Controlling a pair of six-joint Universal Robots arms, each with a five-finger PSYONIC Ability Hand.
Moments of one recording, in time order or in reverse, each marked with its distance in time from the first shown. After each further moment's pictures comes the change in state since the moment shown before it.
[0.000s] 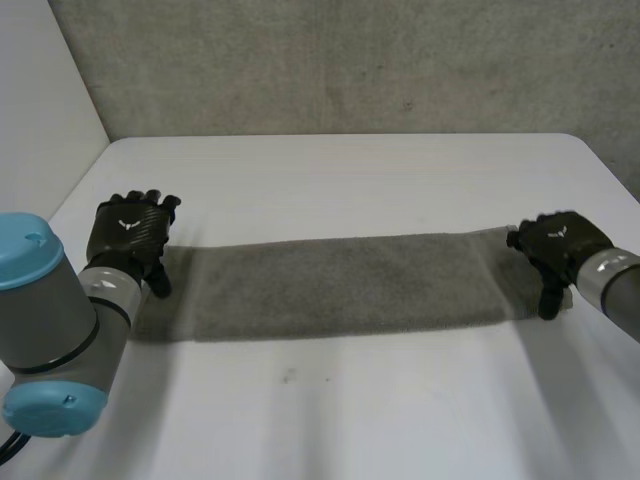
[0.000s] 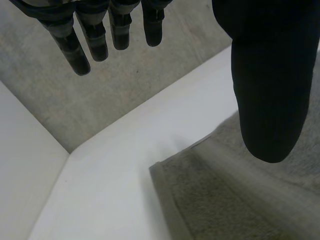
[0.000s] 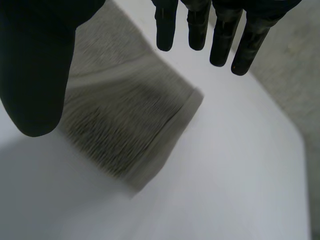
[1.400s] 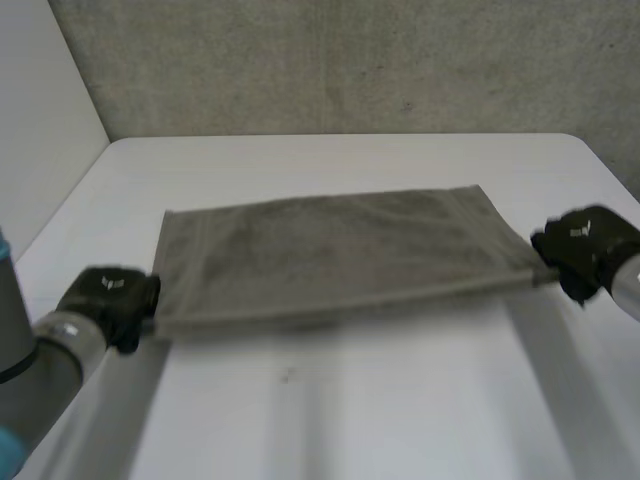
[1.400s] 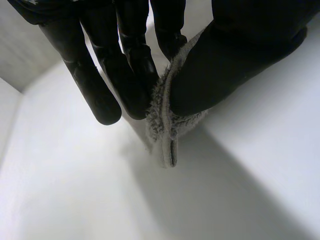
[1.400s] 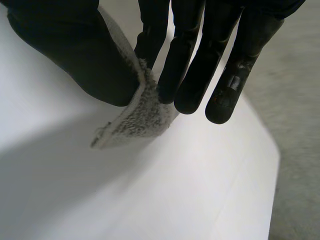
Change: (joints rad) left arm 0.058 0.185 -0.093 -0.454 0.065 0.122; right arm -0.029 -0.256 0.138 0.097 -0.046 -0.142; left_hand 1.012 1.050 1.047 1.050 1.006; right_hand 0.760 0.941 0.963 0.955 0.895
